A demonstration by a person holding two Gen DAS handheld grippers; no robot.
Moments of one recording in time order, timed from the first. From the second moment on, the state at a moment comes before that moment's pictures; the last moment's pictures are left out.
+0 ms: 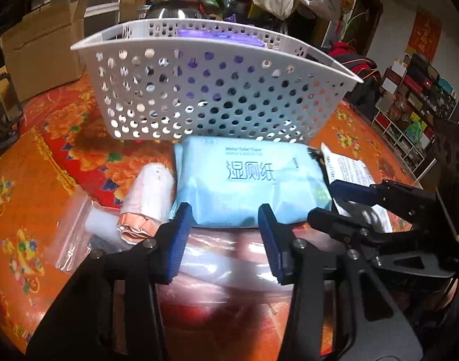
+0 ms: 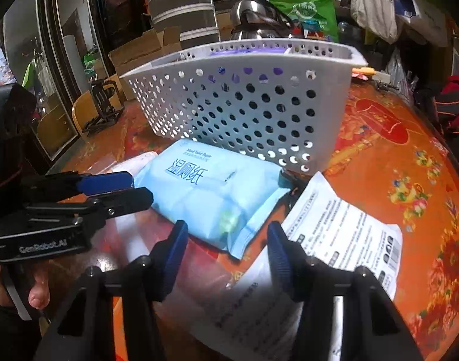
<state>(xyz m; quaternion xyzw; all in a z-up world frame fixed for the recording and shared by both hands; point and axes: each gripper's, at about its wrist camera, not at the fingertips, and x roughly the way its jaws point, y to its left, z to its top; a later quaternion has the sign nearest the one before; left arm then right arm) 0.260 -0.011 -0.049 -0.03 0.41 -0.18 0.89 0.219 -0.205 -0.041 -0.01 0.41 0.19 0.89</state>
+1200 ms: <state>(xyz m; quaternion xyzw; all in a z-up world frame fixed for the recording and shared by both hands) 0.276 0.005 -0.058 -0.05 0.43 -0.21 0.88 0.229 -0.204 -0.043 0.01 0.42 0.22 0.88</state>
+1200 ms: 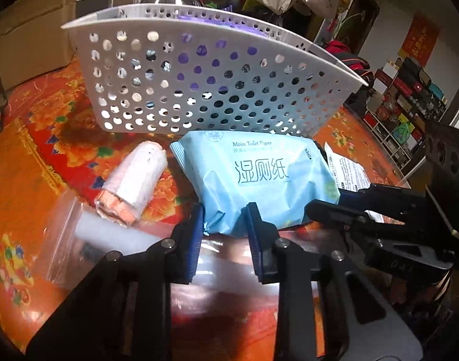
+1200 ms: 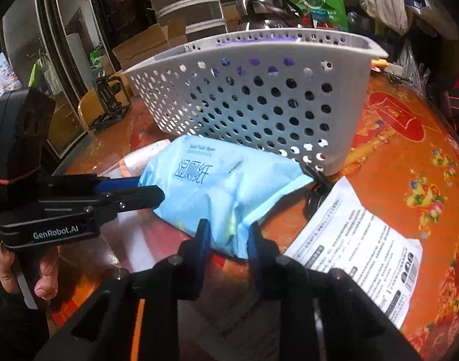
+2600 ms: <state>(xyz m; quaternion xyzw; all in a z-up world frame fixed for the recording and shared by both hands) 0.399 -0.035 0.098 0.00 0.32 -0.16 0.93 0.352 -0.224 0.088 -0.01 0.30 0.22 0.93</state>
